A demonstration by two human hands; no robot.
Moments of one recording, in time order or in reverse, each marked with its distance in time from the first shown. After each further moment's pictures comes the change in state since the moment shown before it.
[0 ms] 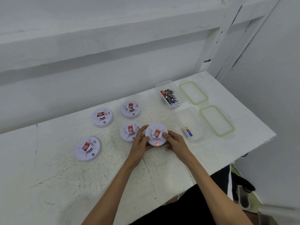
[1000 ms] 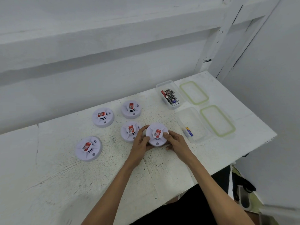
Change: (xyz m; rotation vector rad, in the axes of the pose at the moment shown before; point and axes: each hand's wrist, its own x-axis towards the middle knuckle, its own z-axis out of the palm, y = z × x) left_hand -0.001 0.004 0.001 -0.016 -0.005 -0.007; right_hand 0.000 -0.001 -0.001 0.025 -0.021 0.018
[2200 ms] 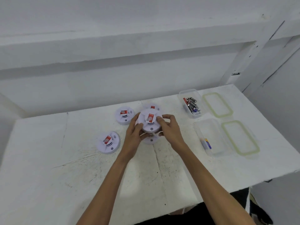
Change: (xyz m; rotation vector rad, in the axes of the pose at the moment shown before) left_hand -0.019 0.067 -0.058 -0.150 0.196 0.204; right_hand 0.036 -0.070 0.097 -0.154 0.048 -0.092
